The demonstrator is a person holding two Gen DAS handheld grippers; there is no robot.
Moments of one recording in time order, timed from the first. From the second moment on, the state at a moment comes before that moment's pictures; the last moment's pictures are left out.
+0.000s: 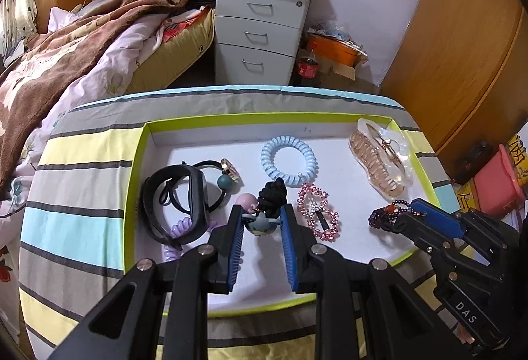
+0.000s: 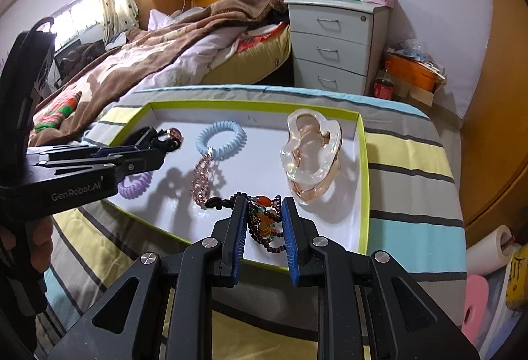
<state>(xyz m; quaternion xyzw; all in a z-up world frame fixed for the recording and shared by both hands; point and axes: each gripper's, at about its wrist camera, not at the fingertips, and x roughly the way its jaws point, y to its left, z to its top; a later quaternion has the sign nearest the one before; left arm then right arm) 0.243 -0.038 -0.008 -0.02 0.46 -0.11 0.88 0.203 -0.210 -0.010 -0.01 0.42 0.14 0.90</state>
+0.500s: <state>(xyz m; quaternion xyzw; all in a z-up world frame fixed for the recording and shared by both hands) 0.251 -0.042 -0.022 -0.02 0.48 -0.11 0.87 0.212 -0.205 -0.021 -0.03 0.44 0.15 0.89</state>
